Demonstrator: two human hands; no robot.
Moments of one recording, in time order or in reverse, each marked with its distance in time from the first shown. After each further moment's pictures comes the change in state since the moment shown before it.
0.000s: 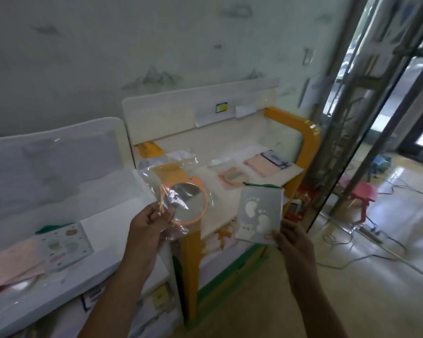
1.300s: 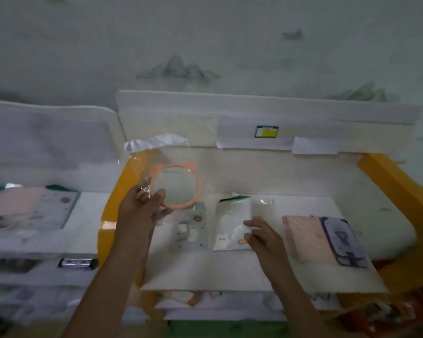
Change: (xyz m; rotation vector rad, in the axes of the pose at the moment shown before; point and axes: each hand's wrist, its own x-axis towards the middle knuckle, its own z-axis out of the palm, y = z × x) left_hand 0.186 -0.021 0.182 -0.164 0.689 0.245; right_hand 0.380 0.051 0.073 -0.234 -0.935 -0.078
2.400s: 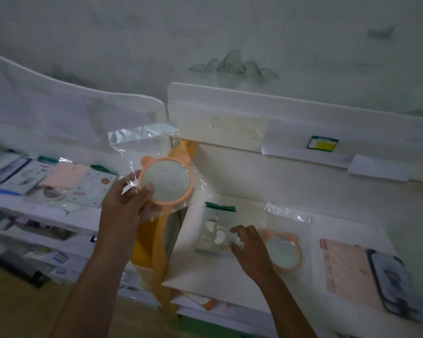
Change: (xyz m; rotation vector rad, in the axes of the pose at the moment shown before) left_hand 0.007 0.029 -0.069 0.066 0.238 0.115; right_hand 0.064 0.051 0.097 -0.608 -0.301 -0.193
